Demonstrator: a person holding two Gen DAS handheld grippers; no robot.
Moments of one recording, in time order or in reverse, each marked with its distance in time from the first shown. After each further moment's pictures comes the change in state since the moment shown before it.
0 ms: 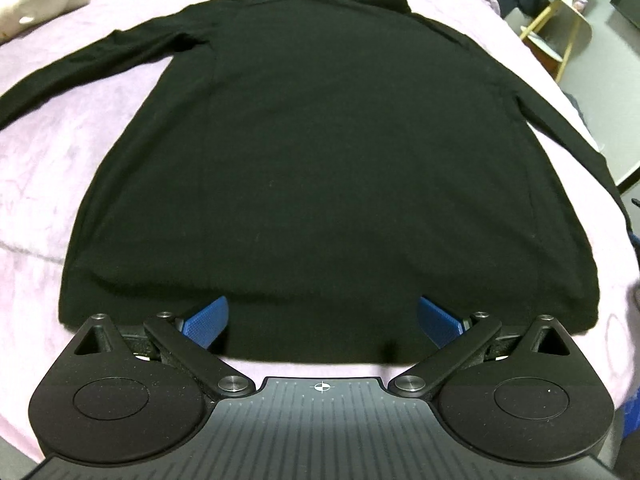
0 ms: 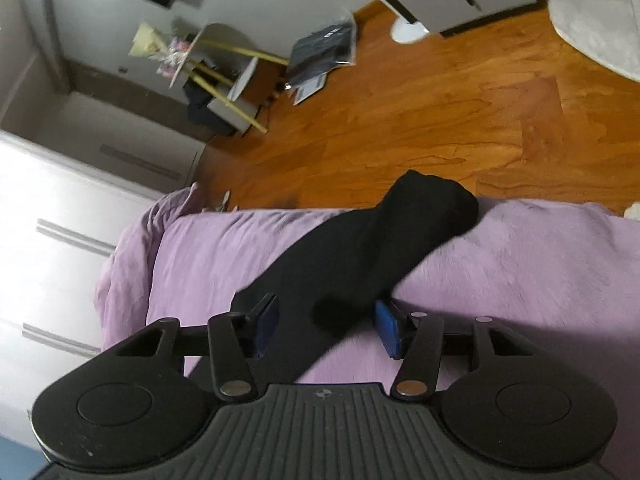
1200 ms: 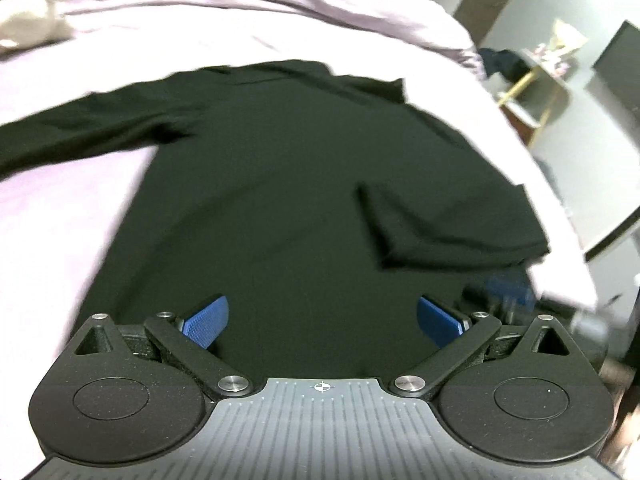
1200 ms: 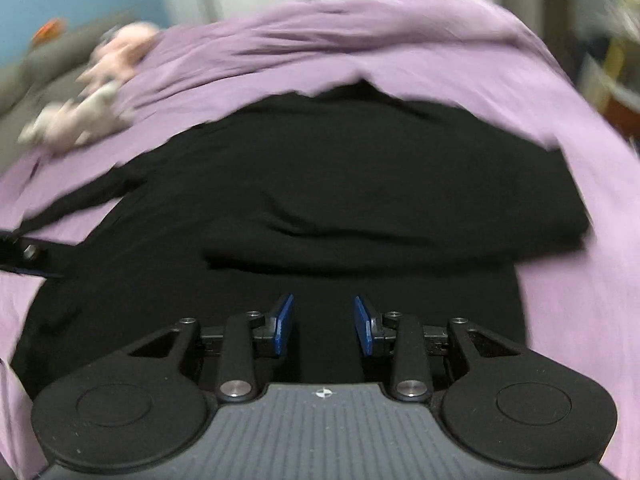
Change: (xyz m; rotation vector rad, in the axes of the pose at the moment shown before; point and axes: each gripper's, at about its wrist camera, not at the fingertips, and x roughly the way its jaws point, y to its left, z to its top) left arm 0.013 0.023 0.088 -0.068 -0.154 -0.170; right arm -0.011 0.169 -0.313 -1.319 0.474 0.224
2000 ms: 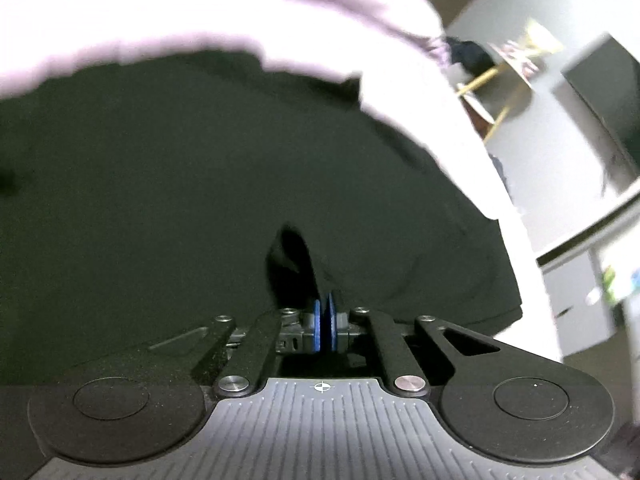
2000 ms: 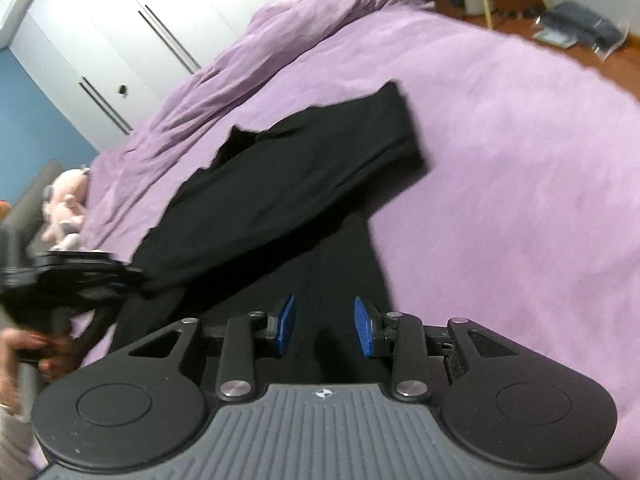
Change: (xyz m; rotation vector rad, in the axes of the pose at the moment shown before) left arm 0.090 -0.019 0.079 0.042 0.038 -0.138; right arm -0.053 -0.090 -0.041 0.454 -0.102 0.009
